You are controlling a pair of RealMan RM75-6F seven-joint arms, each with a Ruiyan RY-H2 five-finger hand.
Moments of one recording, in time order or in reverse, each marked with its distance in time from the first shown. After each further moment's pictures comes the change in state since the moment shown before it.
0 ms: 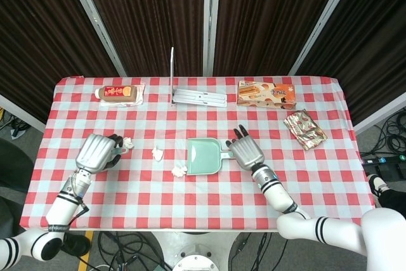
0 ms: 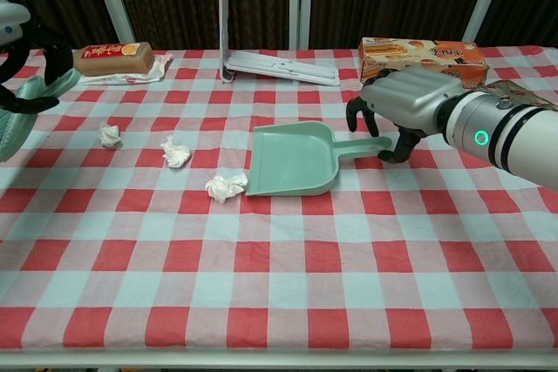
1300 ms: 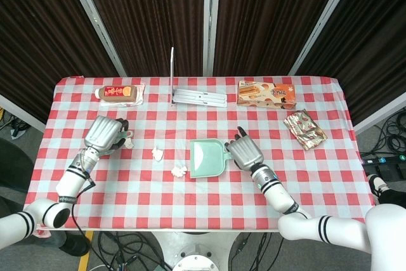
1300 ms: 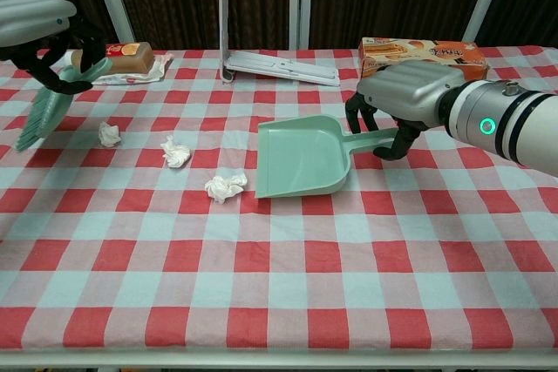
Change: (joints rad) left arm -0.124 -0.102 -0.083 0.324 0.027 -0.220 -0.216; right arm 0.040 0.073 -0.027 -0.114 0.068 0.002 -0.026
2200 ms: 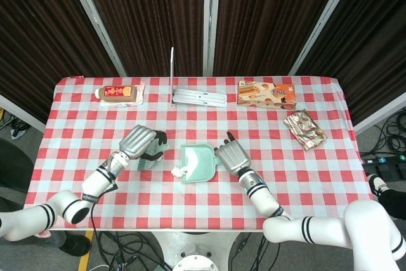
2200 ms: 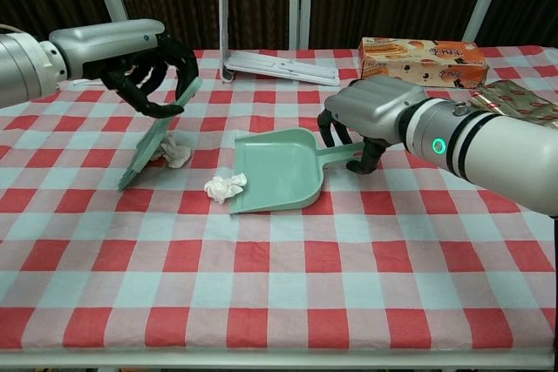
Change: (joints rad) left arm -0.101 -0.081 0.011 -0.022 0.158 -0.072 -0.379; right arm 0.075 -0.120 -0.011 0.033 0.110 0.070 -0.089
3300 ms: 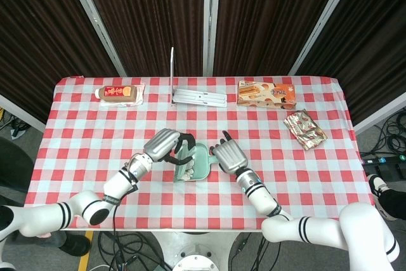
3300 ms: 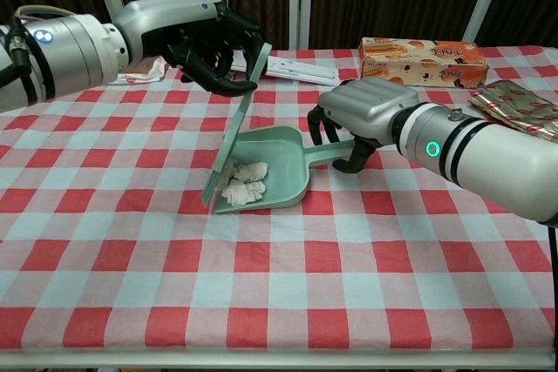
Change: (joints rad) left arm -0.063 -0.030 -0.081 -0.131 -0.084 -0.027 -0.130; right arm -0.029 -0.038 -0.002 0.091 -0.138 -0.018 0.178
